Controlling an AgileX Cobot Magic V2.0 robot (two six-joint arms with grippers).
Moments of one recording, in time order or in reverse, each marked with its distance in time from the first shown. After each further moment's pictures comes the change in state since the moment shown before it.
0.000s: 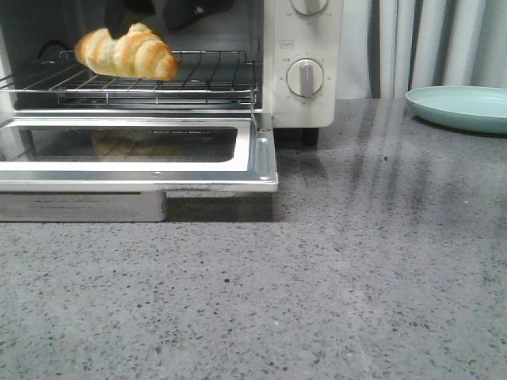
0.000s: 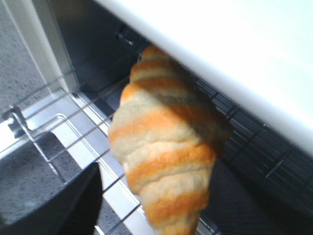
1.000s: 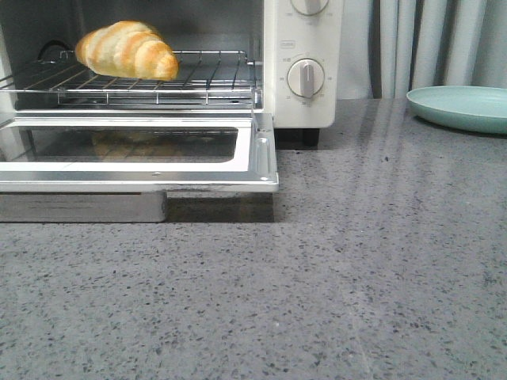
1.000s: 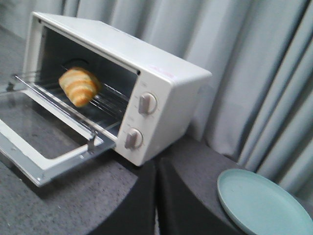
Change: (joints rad) left arm 0.000 -0.054 0.259 0.053 -0.576 -0.100; right arm -0.171 -1.598 0.981 -0.293 0.149 0.004
